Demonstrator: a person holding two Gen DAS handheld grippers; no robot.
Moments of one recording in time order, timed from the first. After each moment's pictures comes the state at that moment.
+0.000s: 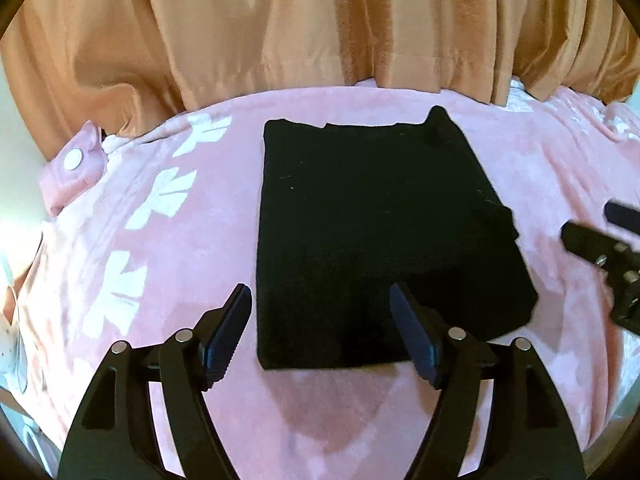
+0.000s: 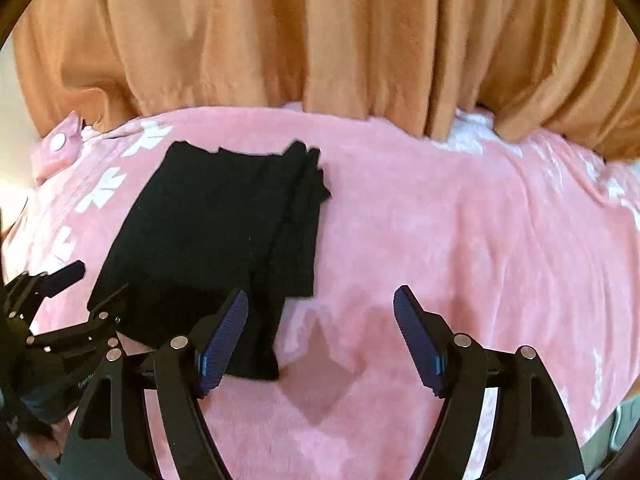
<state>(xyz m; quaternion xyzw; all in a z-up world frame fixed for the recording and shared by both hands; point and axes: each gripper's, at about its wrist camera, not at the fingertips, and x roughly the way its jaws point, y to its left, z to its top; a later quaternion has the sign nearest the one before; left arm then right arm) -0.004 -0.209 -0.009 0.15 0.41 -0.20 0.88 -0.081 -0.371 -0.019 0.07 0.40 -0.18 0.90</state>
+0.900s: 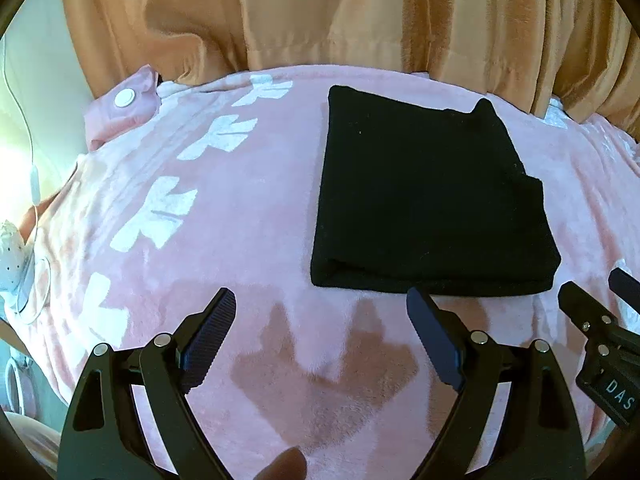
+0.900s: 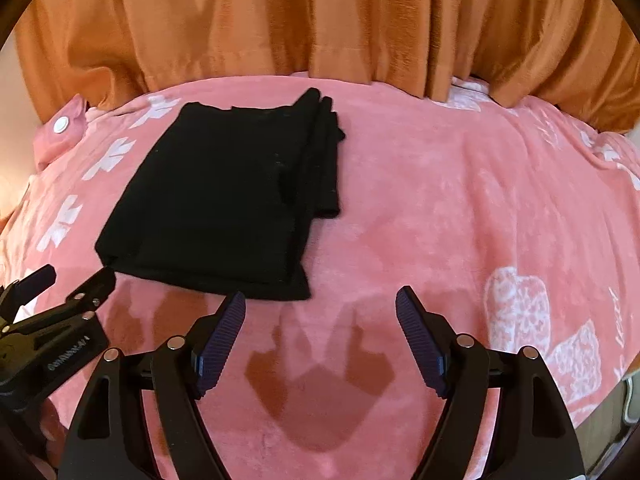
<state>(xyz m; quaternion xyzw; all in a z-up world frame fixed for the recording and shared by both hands) -0.037 -0.167 -0.020 0.10 0.43 -0.12 0.89 -0.127 -0.332 -0.042 0.08 0.40 -0.18 0.89</state>
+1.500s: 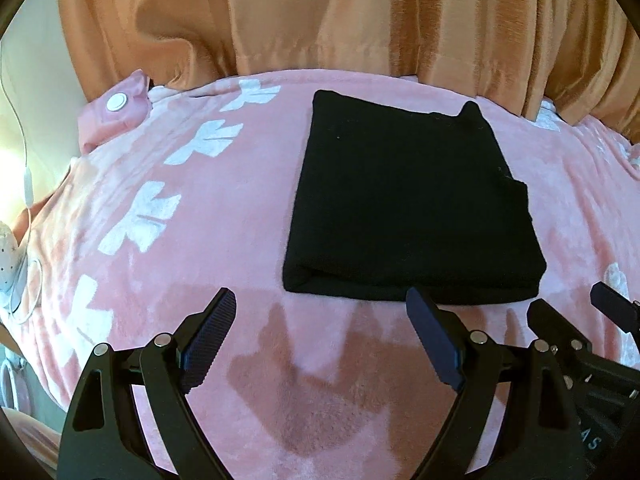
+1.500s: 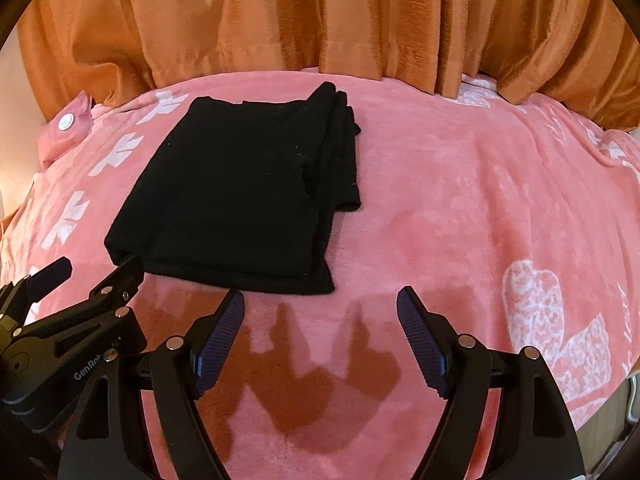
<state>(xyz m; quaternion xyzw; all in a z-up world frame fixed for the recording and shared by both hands) -0.039 -0.177 -0.021 0.09 0.43 -0.14 0.89 -0.124 -0.318 -0.045 0.09 0.41 -0.18 0.89</state>
